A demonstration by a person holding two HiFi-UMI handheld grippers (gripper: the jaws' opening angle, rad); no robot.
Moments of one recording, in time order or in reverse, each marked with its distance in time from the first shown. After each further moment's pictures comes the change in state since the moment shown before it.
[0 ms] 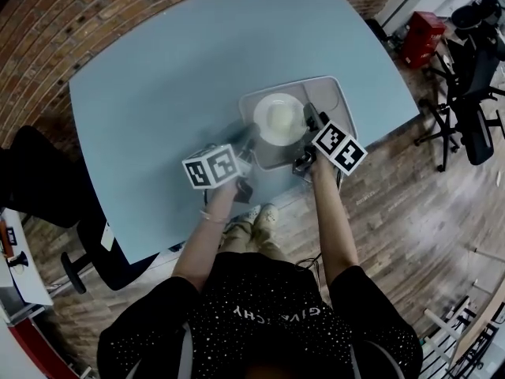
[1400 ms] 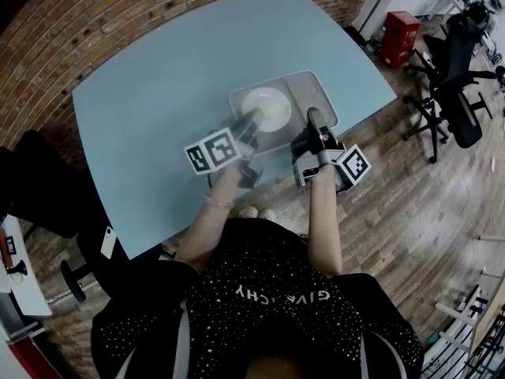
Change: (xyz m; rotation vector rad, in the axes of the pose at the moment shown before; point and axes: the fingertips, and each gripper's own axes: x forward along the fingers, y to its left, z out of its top) left arm -0.020 -0.089 0.003 -0.024 -0.074 -0.189; right arm -0.139 0.041 0.024 0.722 -0.243 0.640
